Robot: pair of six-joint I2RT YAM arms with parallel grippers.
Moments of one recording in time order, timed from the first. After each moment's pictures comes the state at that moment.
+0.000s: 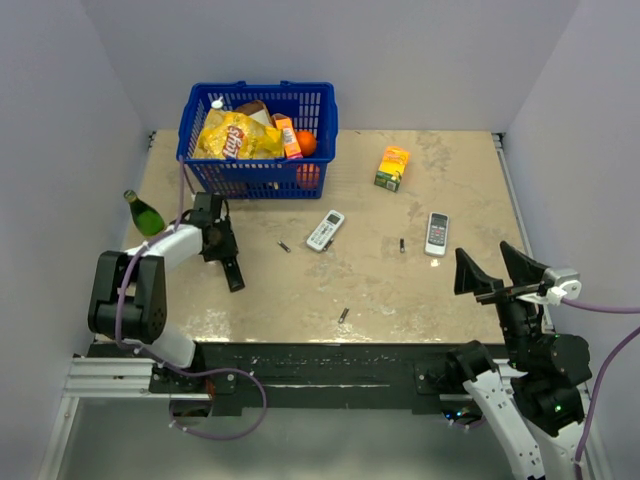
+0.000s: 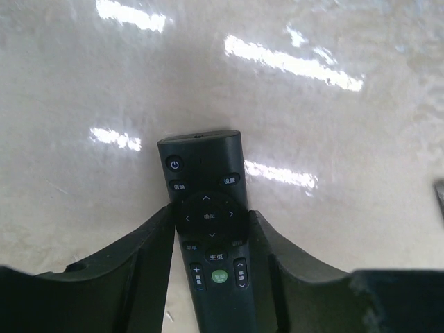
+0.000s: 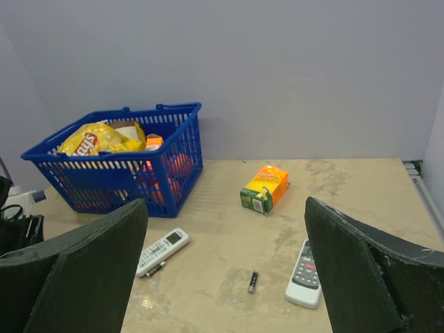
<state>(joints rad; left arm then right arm) -0.11 1.58 0.85 -0.35 -0.09 -0.39 0.40 0.01 0.68 -0.35 0.21 0.12</state>
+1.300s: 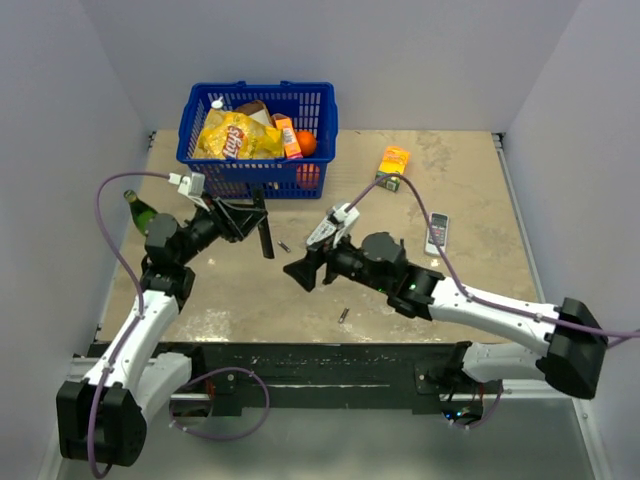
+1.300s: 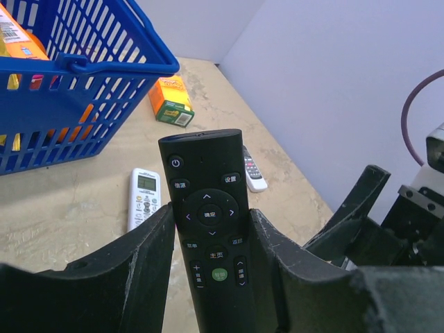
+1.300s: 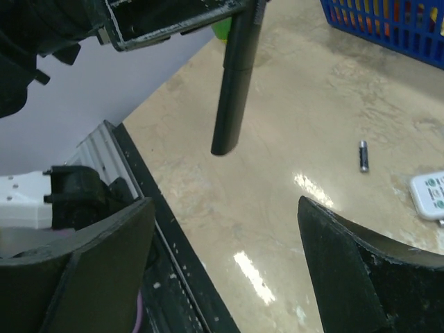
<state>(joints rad) -0.11 0.92 0.55 0.43 0.64 -0.64 0.97 1.15 0.76 0.24 -0.08 0.45</state>
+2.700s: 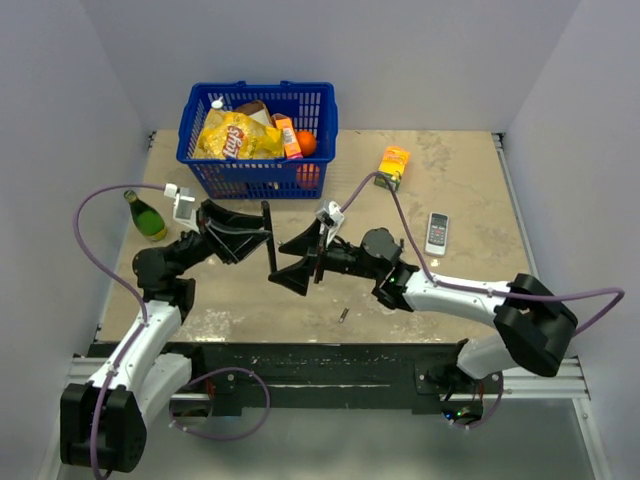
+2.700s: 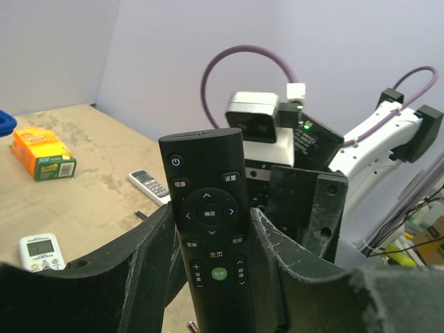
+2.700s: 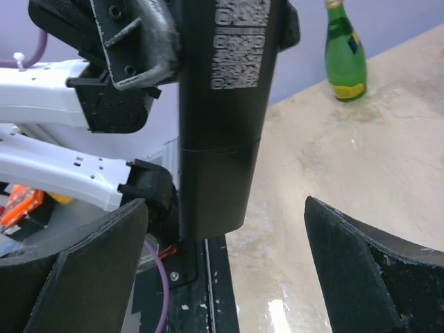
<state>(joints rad) -0.11 0.87 0.42 1.01 0.92 -0.92 0.93 1.40 0.73 0.79 -0.42 0.48</state>
